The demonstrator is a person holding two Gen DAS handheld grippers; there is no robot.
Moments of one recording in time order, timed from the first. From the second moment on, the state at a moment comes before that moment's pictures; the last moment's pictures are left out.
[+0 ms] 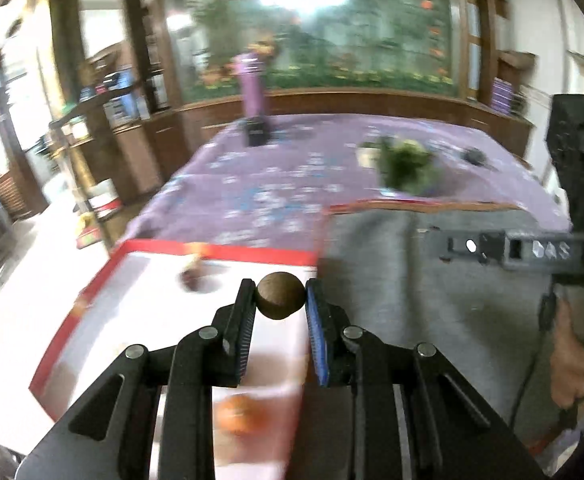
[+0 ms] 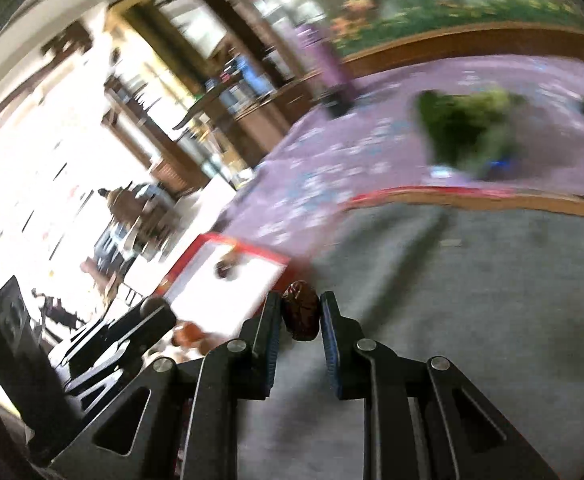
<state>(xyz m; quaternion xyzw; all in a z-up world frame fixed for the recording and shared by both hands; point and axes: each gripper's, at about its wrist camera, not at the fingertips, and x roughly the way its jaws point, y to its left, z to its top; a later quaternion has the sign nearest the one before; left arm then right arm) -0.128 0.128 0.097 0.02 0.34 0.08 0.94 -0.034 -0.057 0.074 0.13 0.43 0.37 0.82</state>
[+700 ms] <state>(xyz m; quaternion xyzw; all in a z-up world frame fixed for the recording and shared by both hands) -0.155 0.241 0.059 -0.03 0.34 0.18 0.92 -0.084 0.087 0.047 0.06 0.46 0.41 0.79</state>
